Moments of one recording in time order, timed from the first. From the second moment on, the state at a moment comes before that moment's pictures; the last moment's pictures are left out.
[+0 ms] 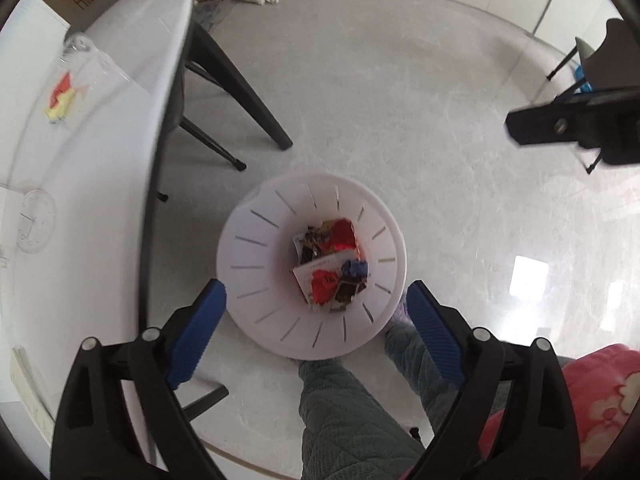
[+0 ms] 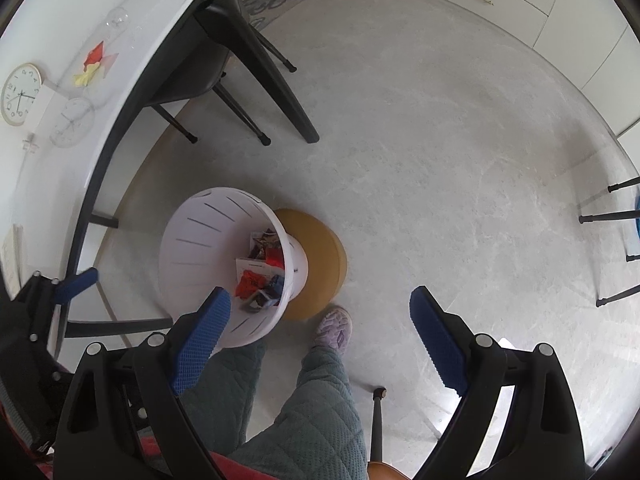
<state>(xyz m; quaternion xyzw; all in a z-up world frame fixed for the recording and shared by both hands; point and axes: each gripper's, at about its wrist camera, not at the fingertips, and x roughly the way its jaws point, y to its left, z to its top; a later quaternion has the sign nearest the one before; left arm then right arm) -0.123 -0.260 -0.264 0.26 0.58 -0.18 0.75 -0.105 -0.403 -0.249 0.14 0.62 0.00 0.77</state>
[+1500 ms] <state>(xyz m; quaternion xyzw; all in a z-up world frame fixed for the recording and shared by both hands) 0.203 -0.073 -0.212 0.01 0.54 0.03 0.84 0.047 -0.268 -0.164 0.12 0.57 0.04 0.81</state>
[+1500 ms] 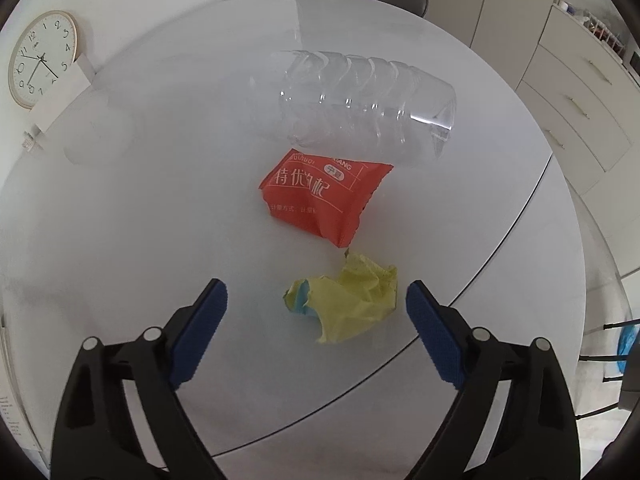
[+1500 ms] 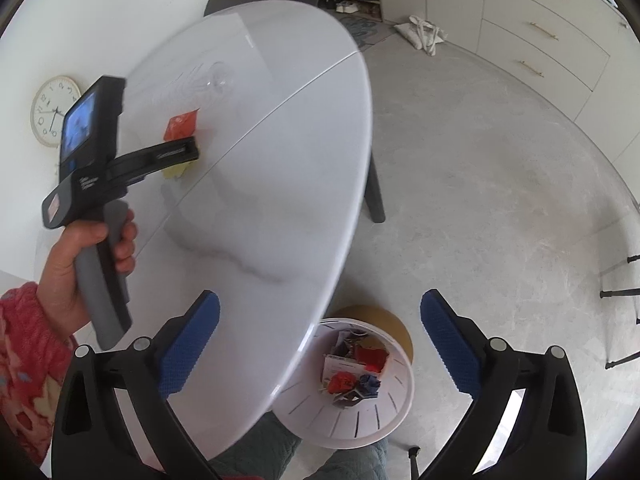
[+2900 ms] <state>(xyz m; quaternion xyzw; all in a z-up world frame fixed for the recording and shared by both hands) 0.078 0.084 -0.152 -0.07 0.54 -0.04 0.84 0.322 -0.036 -0.167 -0.39 0.52 0.29 0.70</state>
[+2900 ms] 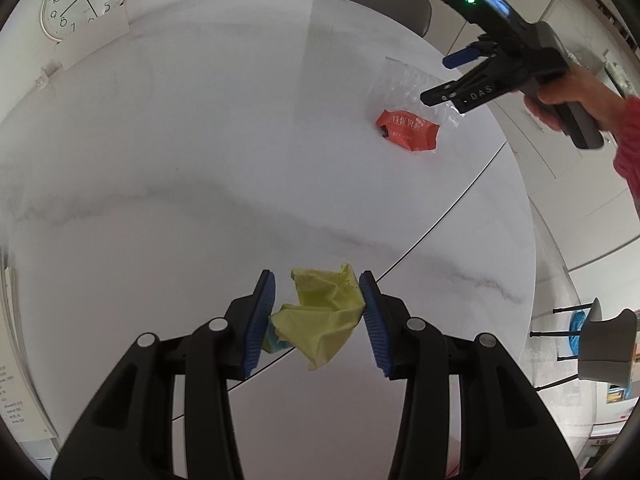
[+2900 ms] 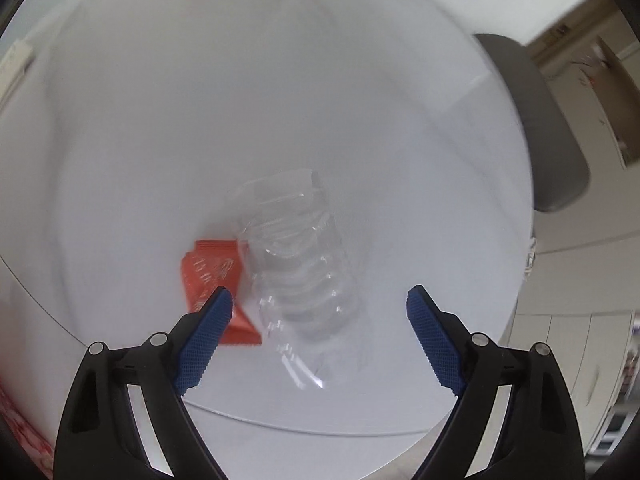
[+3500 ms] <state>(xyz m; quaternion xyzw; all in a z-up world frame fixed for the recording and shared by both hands) 0.084 0.082 -0.139 -0.06 0.53 -0.03 0.84 0.343 -0.084 -0.144 -0.19 0.57 0.27 0.75</state>
